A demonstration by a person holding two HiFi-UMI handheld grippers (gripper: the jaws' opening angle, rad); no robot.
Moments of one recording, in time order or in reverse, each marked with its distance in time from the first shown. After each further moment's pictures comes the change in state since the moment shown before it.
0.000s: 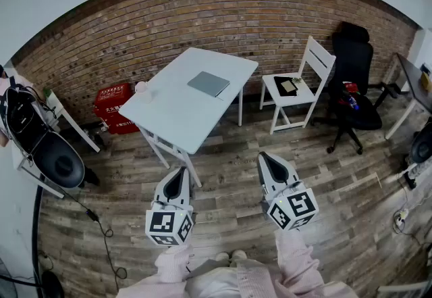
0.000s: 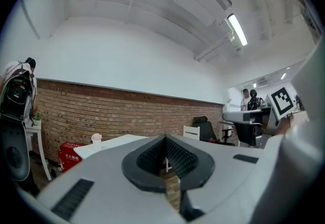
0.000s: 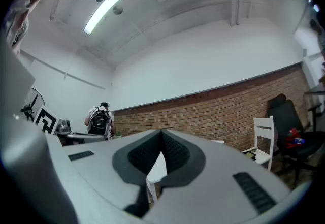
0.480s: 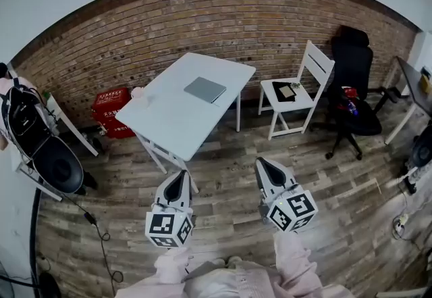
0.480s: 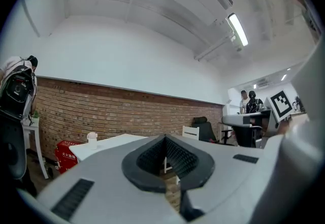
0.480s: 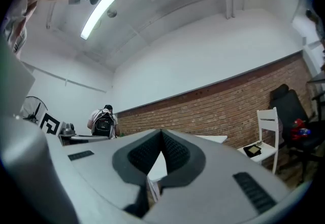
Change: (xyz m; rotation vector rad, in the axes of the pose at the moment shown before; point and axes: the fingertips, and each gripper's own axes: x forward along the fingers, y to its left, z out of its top) left arm 0.025 -0.019 -0.005 -0.014 0.001 -0.003; right arm 0.002 -0.030 -0.012 0.072 0.016 0.038
